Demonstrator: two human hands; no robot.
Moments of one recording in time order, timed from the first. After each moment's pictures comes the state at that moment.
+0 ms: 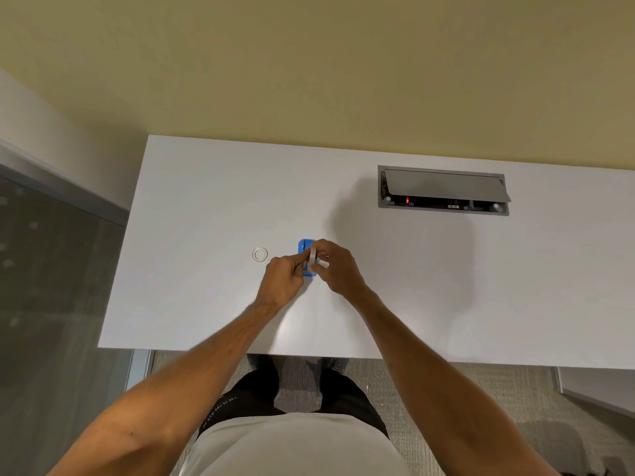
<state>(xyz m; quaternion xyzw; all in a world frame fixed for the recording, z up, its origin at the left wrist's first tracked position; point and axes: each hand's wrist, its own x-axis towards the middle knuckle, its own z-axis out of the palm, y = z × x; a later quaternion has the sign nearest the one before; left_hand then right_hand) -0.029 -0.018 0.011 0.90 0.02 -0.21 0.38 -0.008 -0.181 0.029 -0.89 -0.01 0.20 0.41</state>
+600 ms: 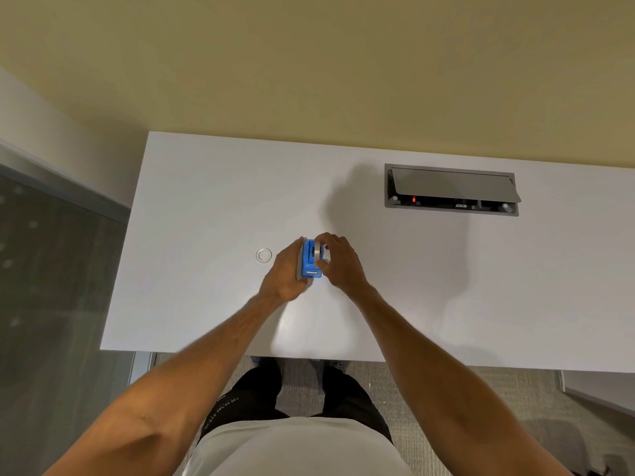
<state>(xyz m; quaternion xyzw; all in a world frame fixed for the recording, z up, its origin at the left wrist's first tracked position) -0.009 -0.016 0.014 0.87 -0.02 -0.24 0.42 0.007 -0.179 0.011 -0.93 -0.03 0.20 0.31</state>
